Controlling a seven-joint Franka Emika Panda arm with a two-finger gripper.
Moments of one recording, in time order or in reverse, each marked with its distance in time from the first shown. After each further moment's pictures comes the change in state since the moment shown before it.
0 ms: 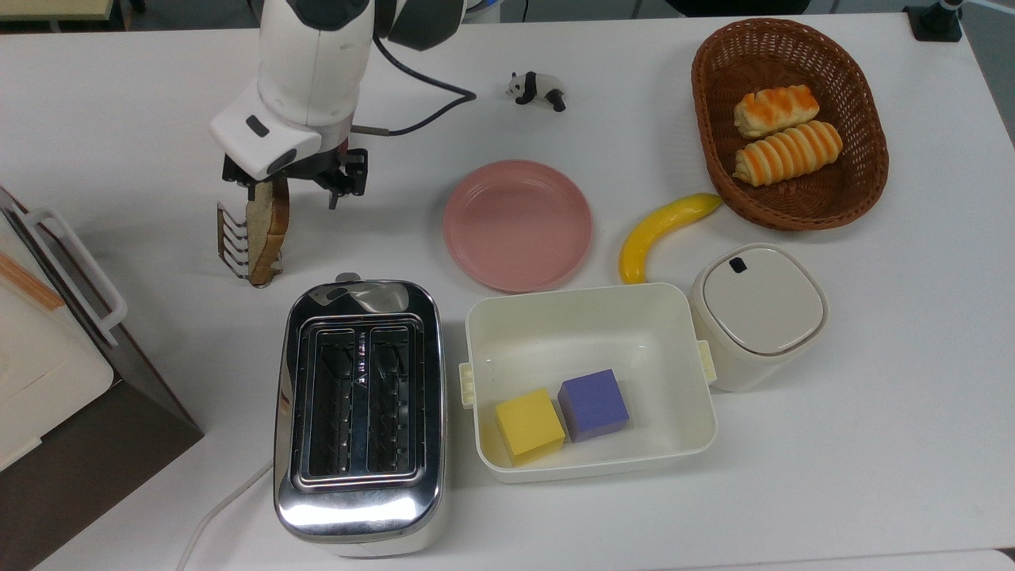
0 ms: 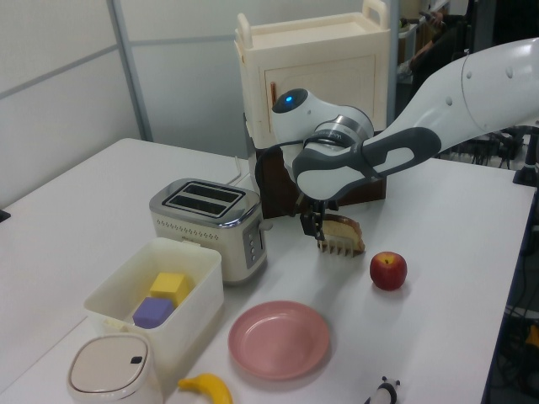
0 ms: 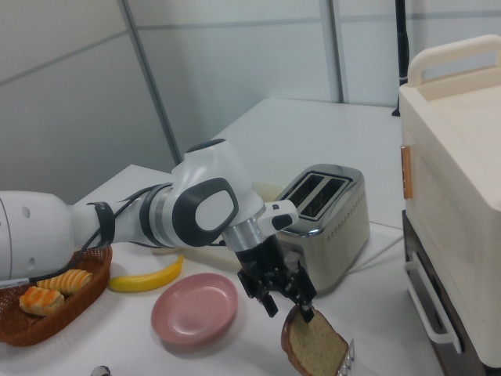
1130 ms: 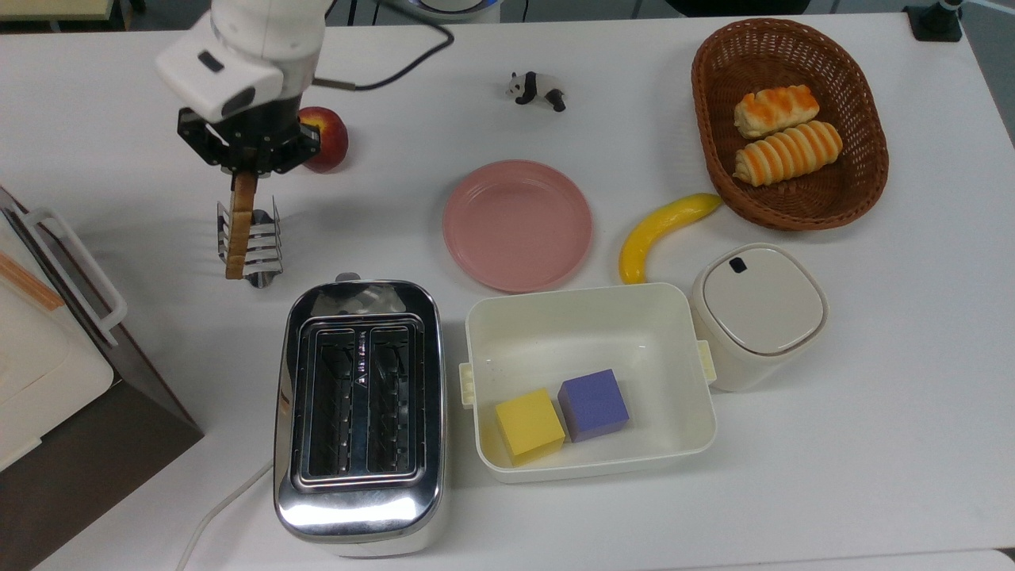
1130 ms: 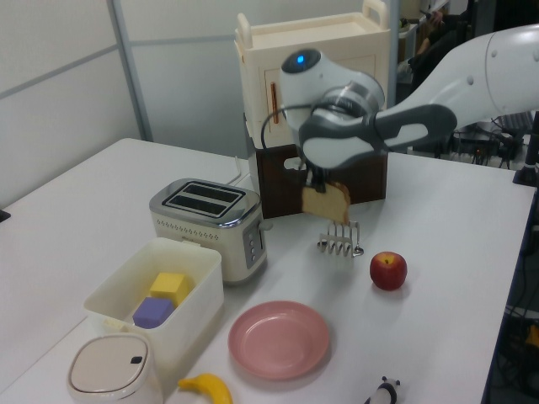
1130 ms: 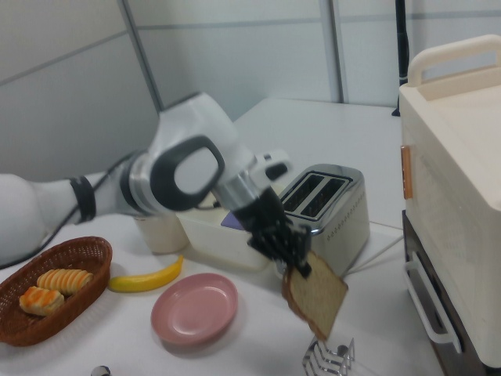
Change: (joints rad) arm -0.010 -0.075 -0.009 0.086 -0.023 0.012 -0.086
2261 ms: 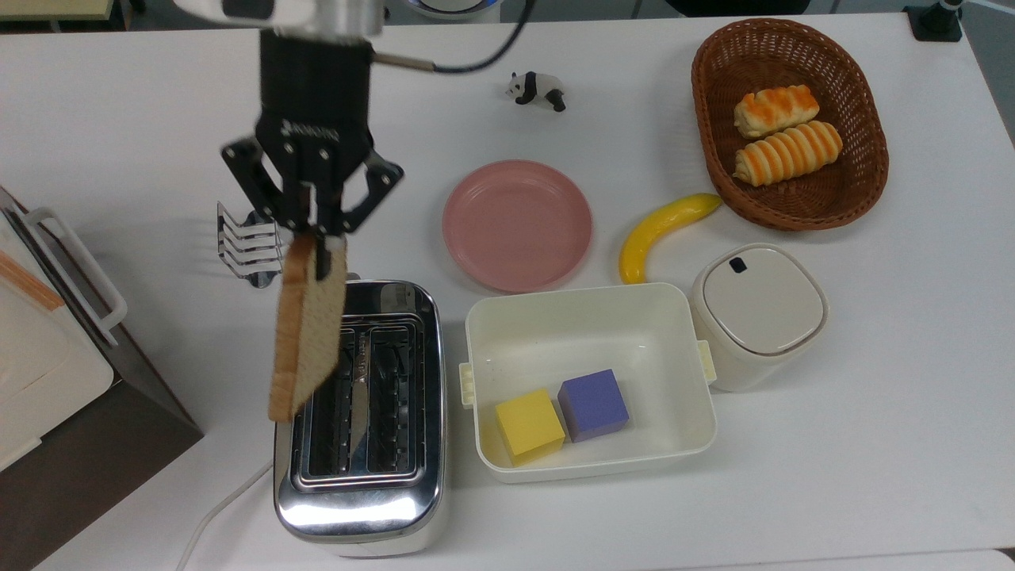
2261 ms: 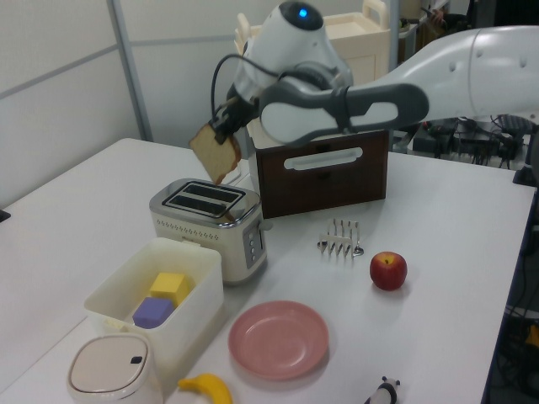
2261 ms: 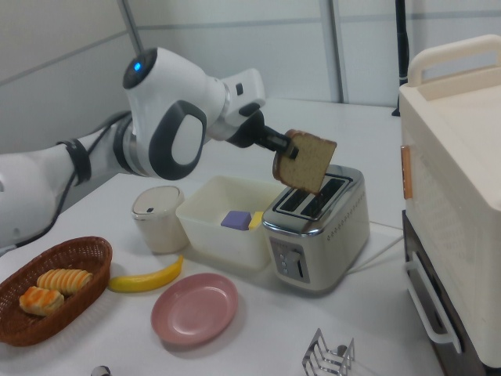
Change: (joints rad) arm 0.089 0.110 0.006 0.215 0.249 0.466 0.324
